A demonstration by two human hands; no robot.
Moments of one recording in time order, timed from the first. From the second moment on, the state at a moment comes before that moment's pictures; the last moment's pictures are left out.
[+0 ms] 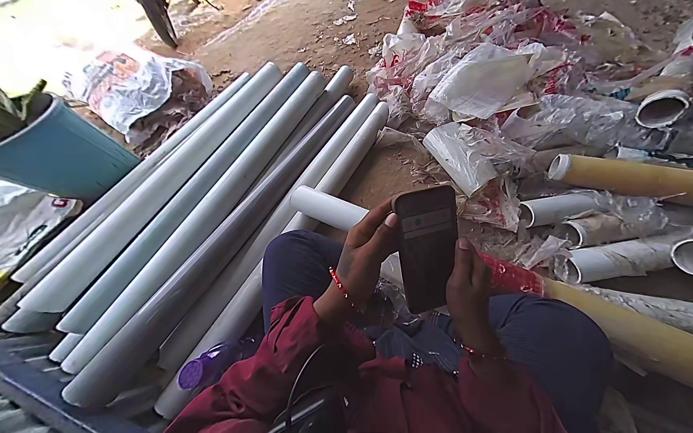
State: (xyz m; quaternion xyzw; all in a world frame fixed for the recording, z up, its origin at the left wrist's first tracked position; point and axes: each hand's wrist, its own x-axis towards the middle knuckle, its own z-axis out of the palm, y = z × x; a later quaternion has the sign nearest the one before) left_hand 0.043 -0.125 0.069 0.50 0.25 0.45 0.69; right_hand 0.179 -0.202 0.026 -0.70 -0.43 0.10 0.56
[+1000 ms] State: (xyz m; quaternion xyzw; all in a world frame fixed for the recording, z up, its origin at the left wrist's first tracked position) left_hand 0.039 -0.123 0.067 0.46 0.30 0.47 0.69; right_hand 0.185 -0.208 0.039 -0.54 -0.36 0.43 0.63
